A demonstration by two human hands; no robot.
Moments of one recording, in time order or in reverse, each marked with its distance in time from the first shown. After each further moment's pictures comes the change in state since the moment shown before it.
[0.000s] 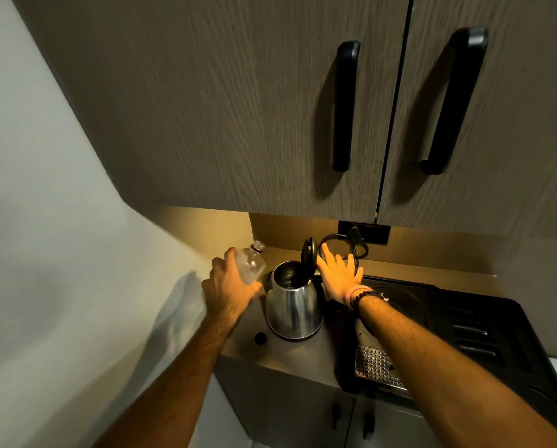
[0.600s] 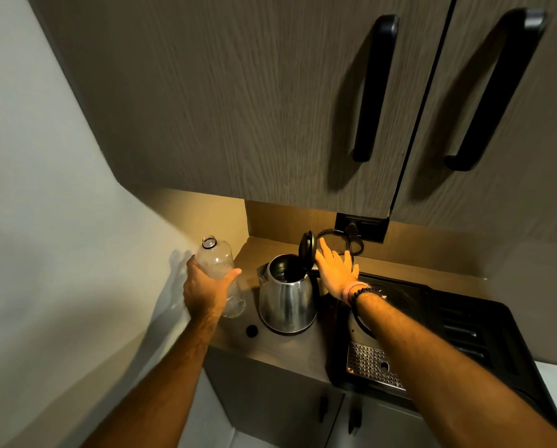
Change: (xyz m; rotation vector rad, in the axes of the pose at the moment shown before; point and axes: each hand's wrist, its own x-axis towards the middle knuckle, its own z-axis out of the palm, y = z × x) left_hand 0.003 -0.042 0.028 -0.394 0.191 -0.363; right_hand 0.002 0.004 0.002 -0.171 0.011 -0.120
